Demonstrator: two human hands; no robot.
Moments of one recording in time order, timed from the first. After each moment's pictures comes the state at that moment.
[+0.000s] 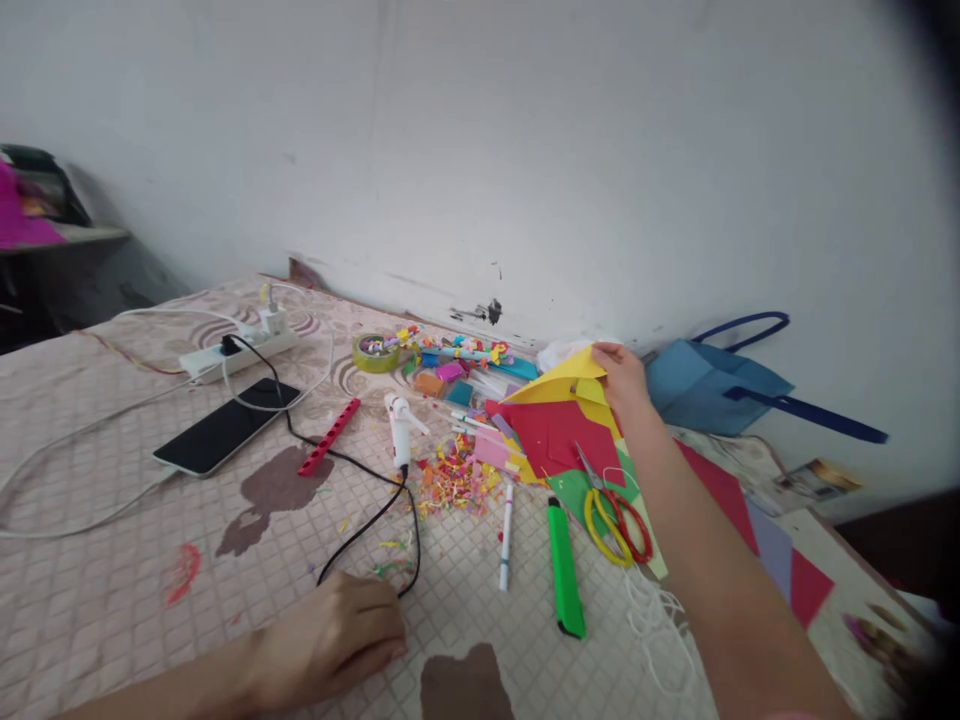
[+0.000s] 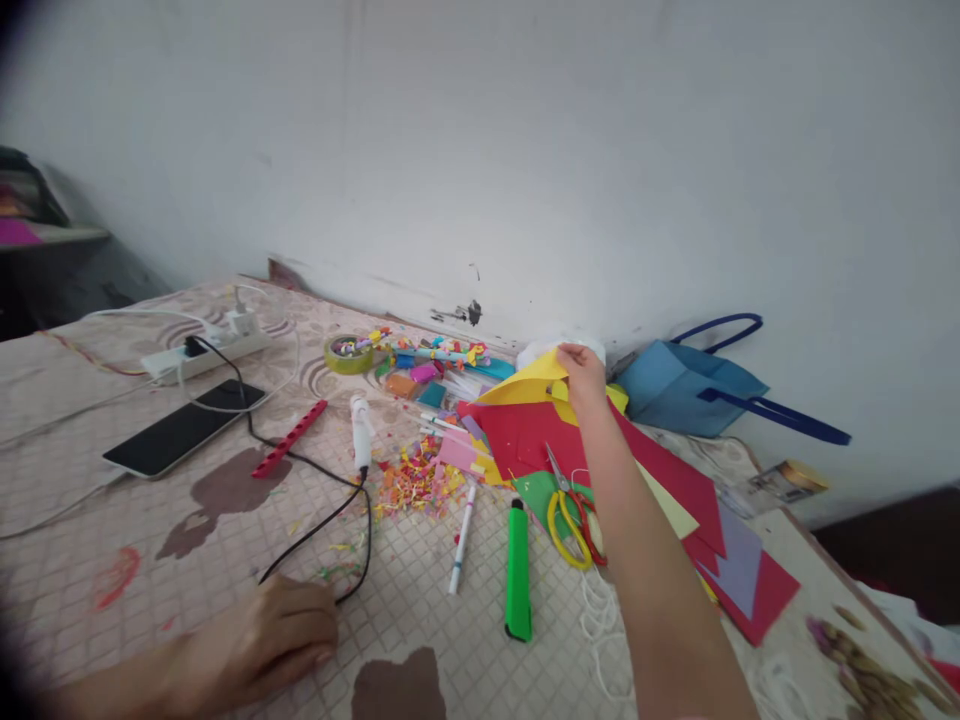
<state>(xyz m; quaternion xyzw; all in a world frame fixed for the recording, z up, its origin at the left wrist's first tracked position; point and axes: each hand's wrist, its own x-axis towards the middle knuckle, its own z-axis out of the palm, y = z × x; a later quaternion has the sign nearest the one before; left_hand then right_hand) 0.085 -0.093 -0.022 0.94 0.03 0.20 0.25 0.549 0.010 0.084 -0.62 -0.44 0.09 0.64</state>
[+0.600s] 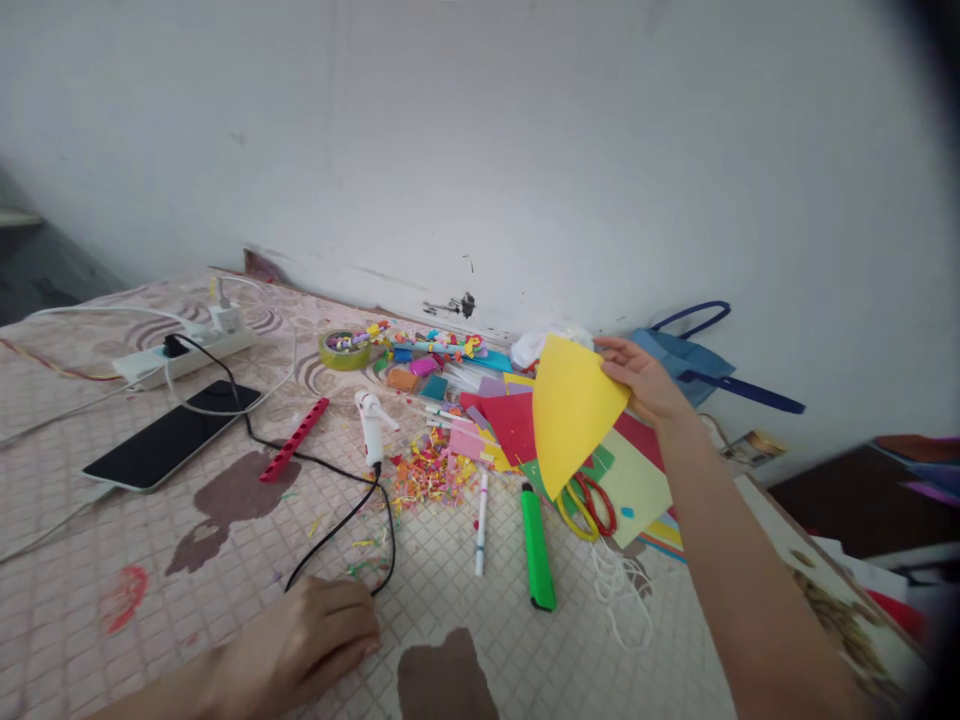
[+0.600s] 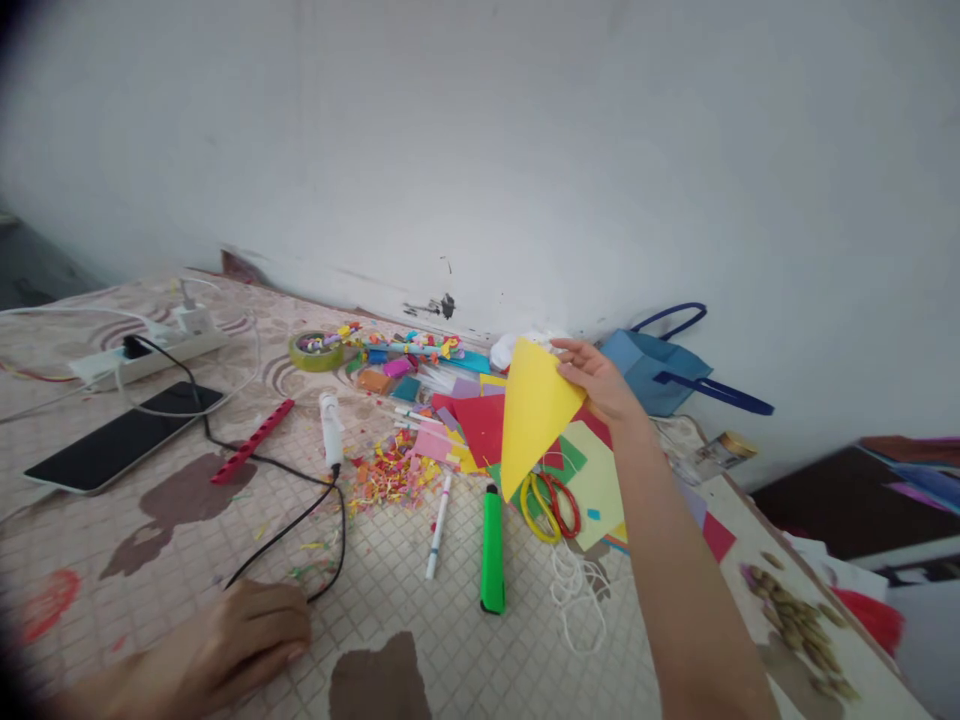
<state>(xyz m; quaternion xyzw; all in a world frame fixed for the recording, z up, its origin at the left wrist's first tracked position) 0.085 -0.093 -0.018 0.94 0.04 0.21 0.26 0.541 -0.088 0.138 -0.60 -0.54 0.24 0.53</state>
